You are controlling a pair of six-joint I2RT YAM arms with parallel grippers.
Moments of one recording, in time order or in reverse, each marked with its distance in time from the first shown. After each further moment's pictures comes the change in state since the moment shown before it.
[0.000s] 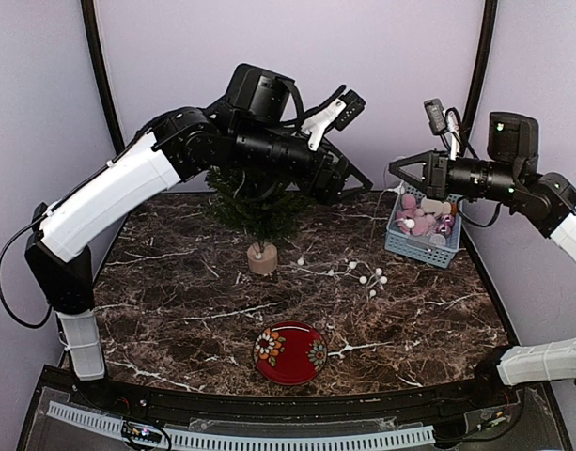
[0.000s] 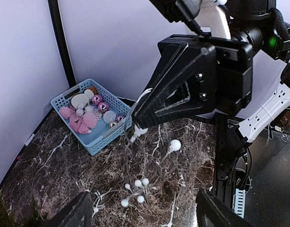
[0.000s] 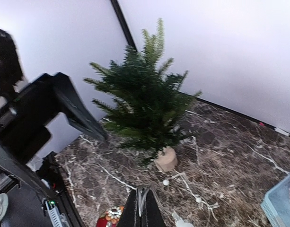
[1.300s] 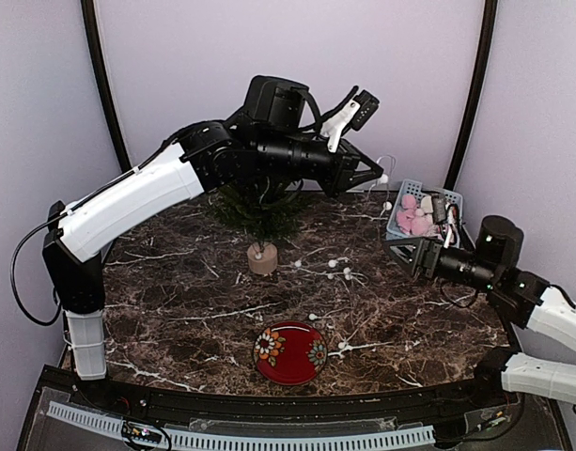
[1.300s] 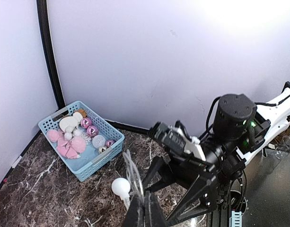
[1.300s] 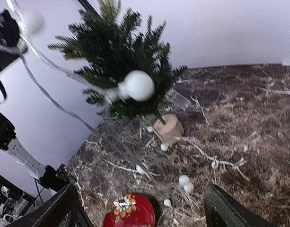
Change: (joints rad) left arm 0.000 0.072 -0.029 0.217 0.072 -0.046; right arm 0.021 -0.322 -0.745 0.523 0.037 0.314
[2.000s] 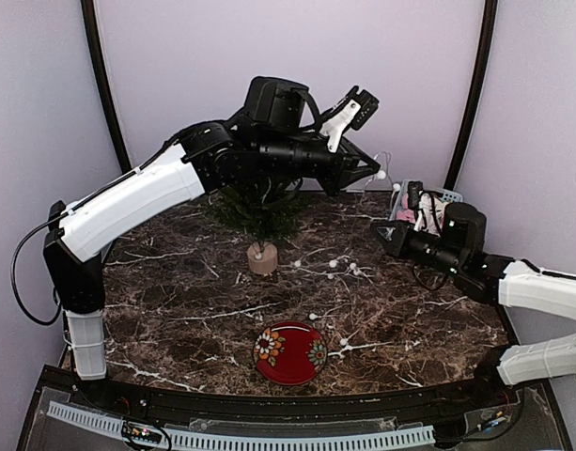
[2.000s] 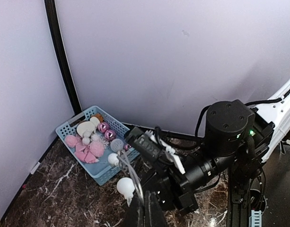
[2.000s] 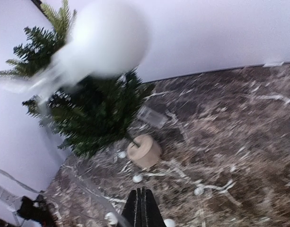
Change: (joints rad) left arm 0.008 0.000 -0.010 0.019 -0.066 0.060; right arm 0.061 0.354 0.035 0.289 0.204 0.039
